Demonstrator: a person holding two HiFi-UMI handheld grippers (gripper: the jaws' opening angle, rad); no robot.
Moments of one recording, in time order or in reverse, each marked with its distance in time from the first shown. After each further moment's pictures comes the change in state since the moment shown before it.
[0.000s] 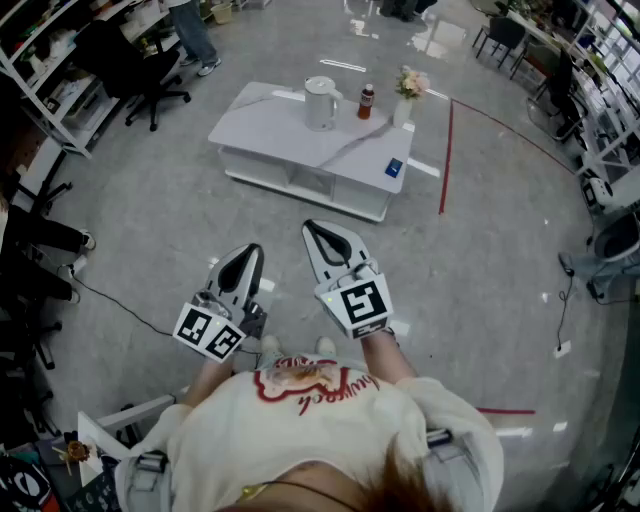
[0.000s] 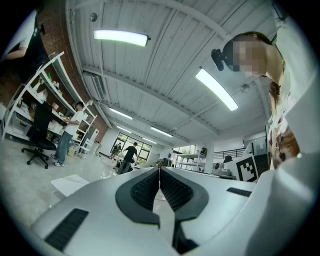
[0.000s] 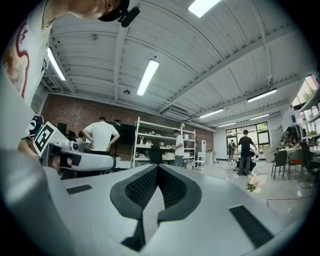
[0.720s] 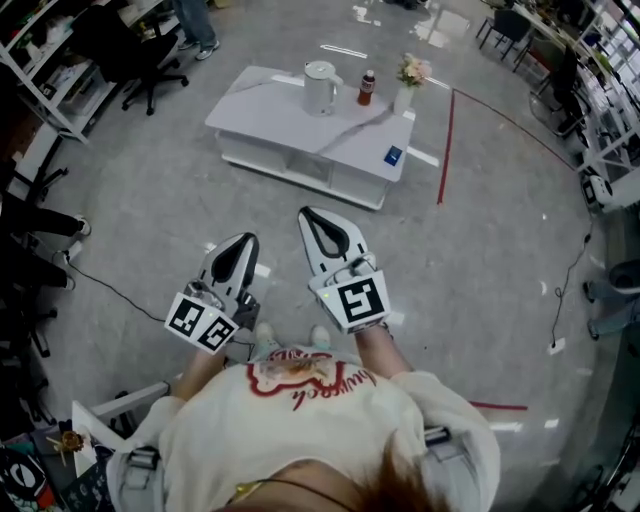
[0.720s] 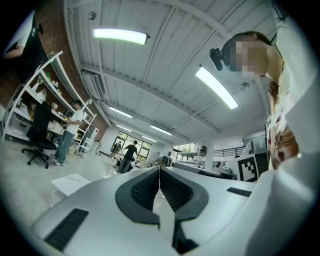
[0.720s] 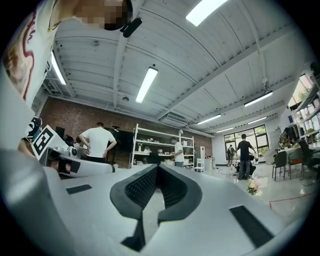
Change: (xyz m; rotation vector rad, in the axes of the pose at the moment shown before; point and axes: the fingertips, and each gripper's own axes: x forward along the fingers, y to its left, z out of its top) left arm 0.008 0.005 0.000 0.020 0.008 -0.002; right arm 0.006 -0.007 0.020 -0.002 -0.143 -0.014
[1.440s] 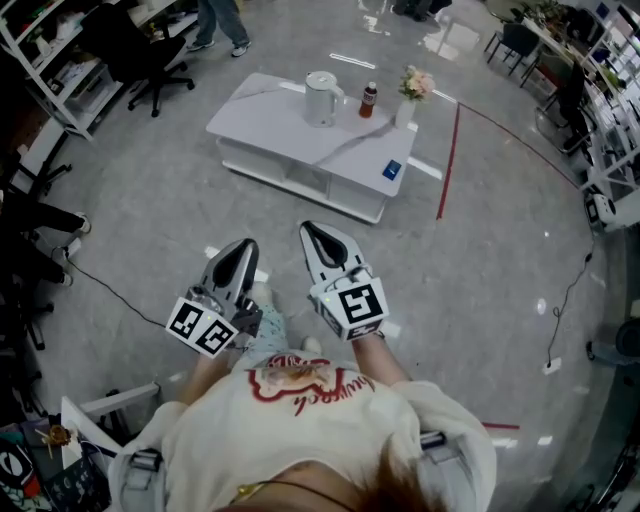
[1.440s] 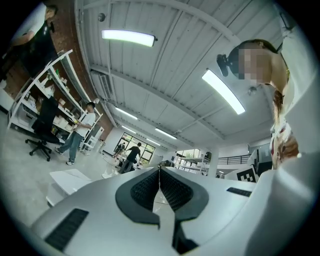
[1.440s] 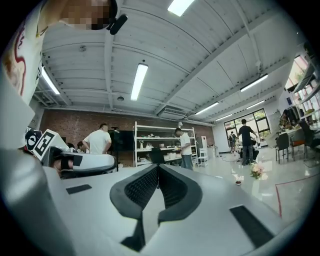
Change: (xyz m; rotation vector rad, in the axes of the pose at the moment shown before) left arm 0.037 -0.004 -0.019 -0.074 -0.055 0.049; right arm -0.011 -0.043 -0.052 0.134 0.128 0.033
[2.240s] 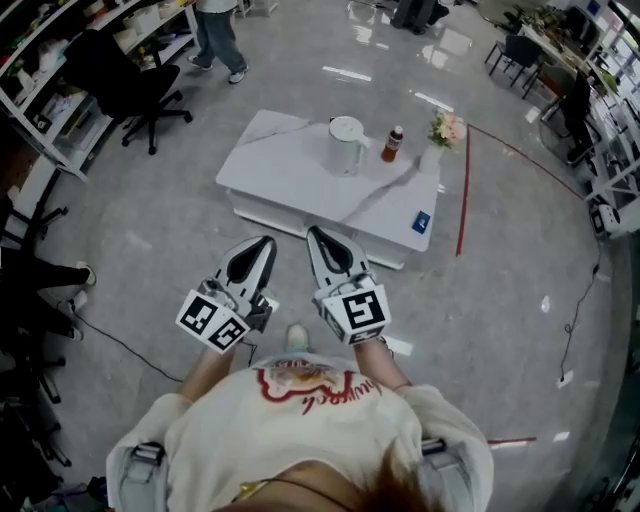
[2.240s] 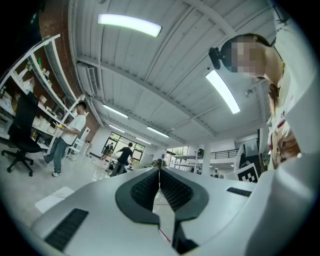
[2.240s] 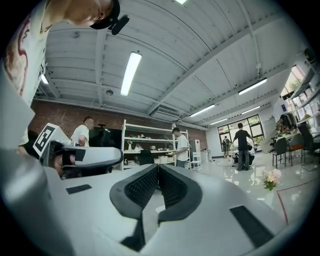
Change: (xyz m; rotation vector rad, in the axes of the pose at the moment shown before) left arm 0.162 0.242 0.090 0.075 0.035 -0.162; right arm 0.292 -0.074 0.017 -0.028 -0.053 -0.091
